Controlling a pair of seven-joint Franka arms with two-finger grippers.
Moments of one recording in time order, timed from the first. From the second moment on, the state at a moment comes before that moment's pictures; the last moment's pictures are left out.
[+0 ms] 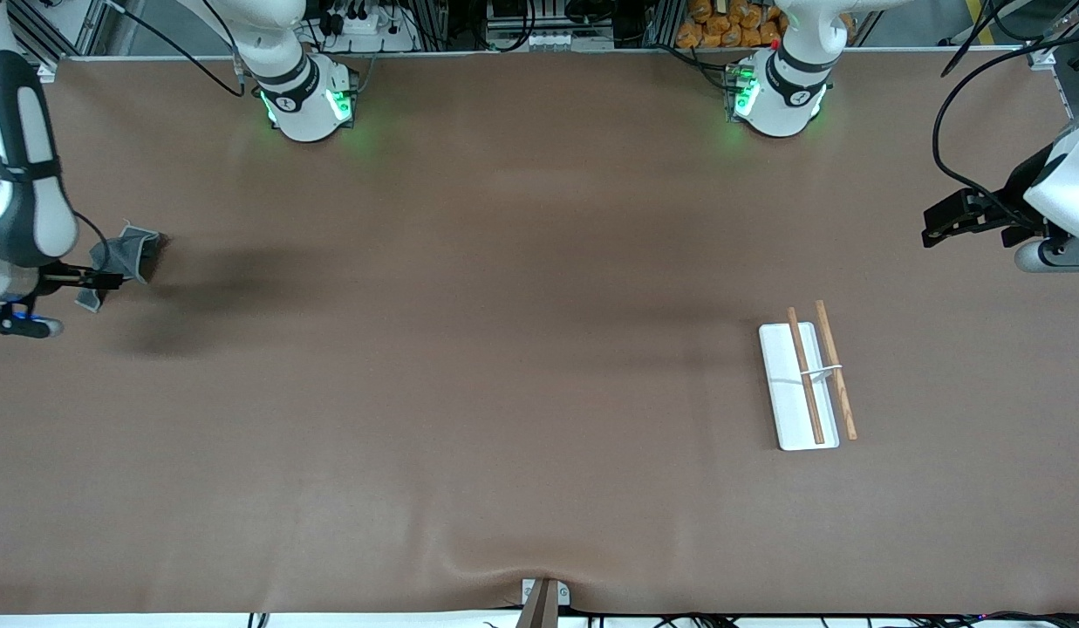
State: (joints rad) left arm 0.05 0.05 -0.12 -1.55 0.02 1.53 -0.04; right arm -0.34 0.34 -0.10 -1.98 -0.27 2.01 -0.13
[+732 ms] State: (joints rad) left arm 0.05 0.05 -0.12 -1.55 0.02 1.53 -0.04; right arm -0.41 0.42 -0.11 -2.06 -0.32 2.14 -0.13
